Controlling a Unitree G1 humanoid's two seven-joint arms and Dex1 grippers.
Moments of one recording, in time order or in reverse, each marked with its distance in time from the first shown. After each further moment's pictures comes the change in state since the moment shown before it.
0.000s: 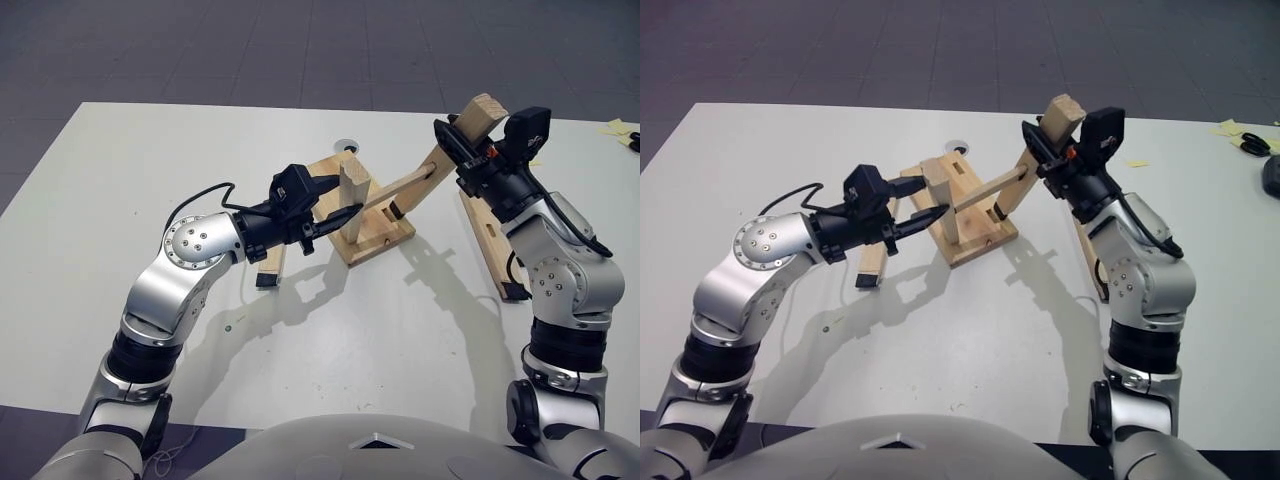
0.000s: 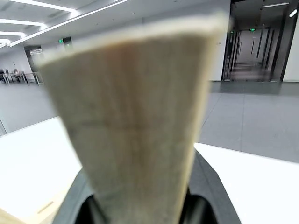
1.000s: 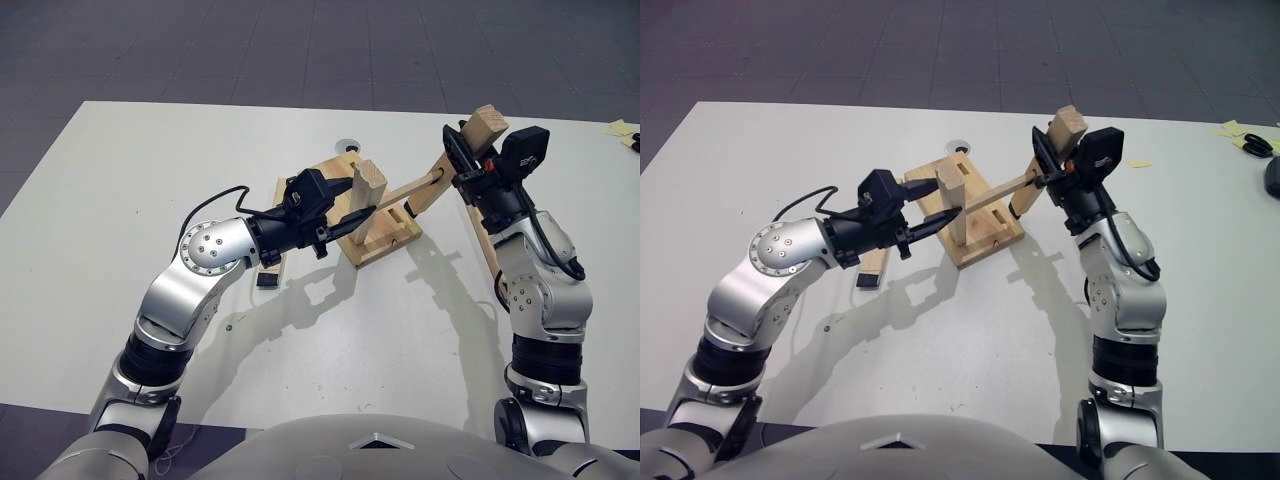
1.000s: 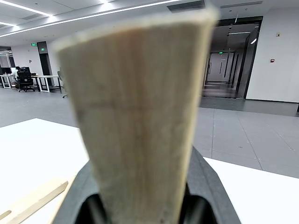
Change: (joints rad) left arm 0.003 -0.043 -0.049 -0.035 0.021 0.014 0.056; right arm 0.094 0.041 0.081 0.015 -0.223 -0.296 -0.026
